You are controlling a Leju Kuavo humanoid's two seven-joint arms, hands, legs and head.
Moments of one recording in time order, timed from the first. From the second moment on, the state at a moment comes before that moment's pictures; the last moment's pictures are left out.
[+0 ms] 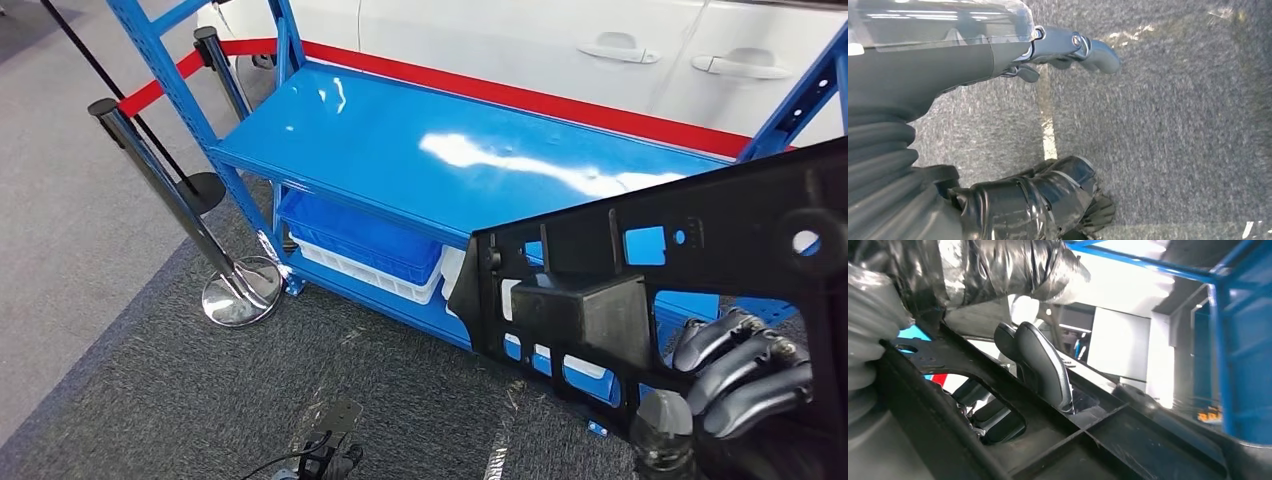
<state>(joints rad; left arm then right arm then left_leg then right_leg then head) -0.20 -0.03 -0.81 -0.23 0.32 0.58 -0.14 -0.08 -0.13 0.69 -2.19 0.64 -0.70 -0.16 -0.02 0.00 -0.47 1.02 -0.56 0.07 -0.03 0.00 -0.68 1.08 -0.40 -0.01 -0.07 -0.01</state>
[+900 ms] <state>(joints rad) -0.19 -0.03 -0.81 -0.24 0.33 0.55 -0.12 -0.08 -0.09 0.68 -2.20 0.70 -0.70 -0.13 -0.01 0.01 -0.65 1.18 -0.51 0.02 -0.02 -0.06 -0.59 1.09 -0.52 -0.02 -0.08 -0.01</state>
